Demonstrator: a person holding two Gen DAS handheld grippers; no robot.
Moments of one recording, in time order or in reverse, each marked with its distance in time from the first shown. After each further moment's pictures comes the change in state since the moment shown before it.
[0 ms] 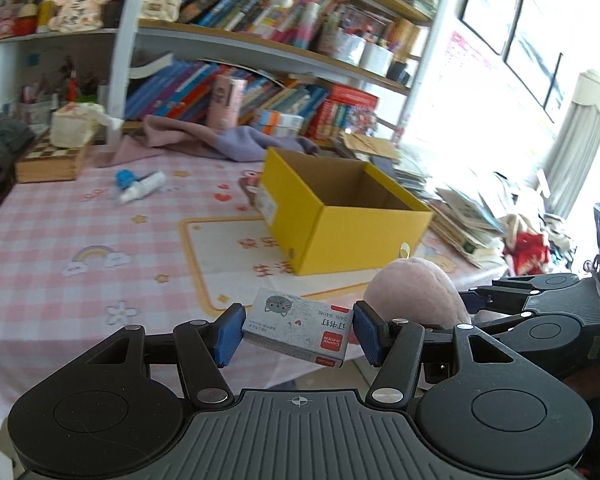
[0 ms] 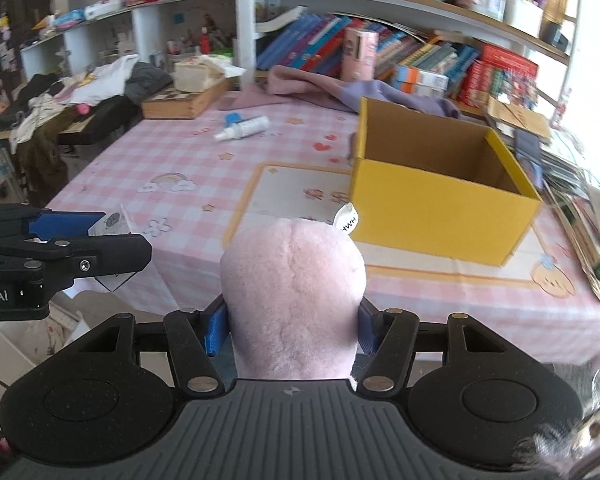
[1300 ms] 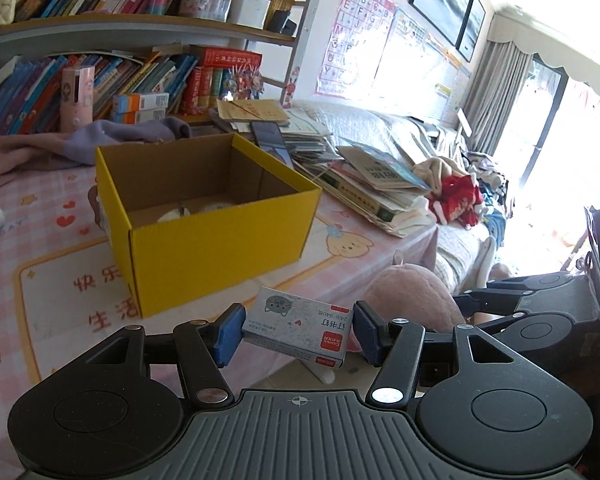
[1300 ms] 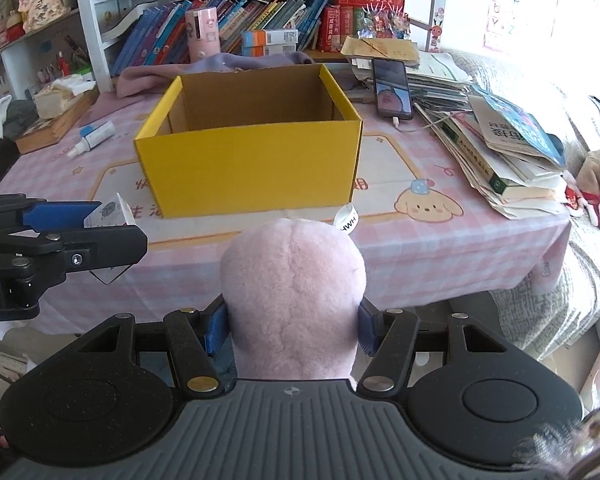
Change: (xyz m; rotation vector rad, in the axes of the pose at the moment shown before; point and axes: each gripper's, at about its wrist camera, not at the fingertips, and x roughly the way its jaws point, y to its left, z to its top) left arm 0.127 -0.107 0.039 0.183 0.103 -0.220; right arm -0.001 -0.153 -0.025 0.240 0.052 -0.185
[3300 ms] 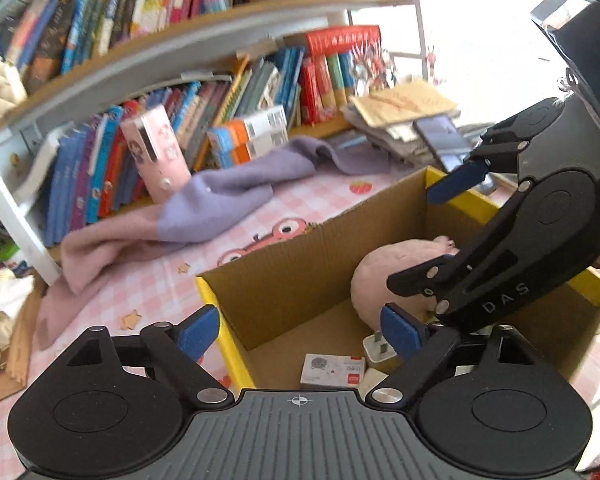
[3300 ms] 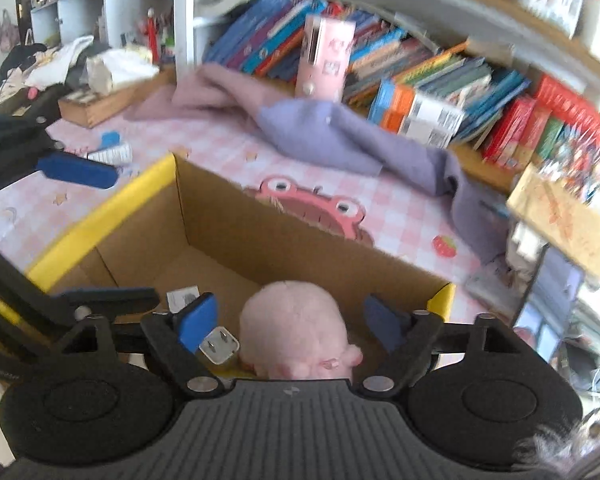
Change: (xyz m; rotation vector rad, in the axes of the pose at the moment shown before) left arm 0.154 0.095 0.137 0.177 0.083 0.473; right arm 0.218 -0.003 0.247 -0.524 -0.056 0.302
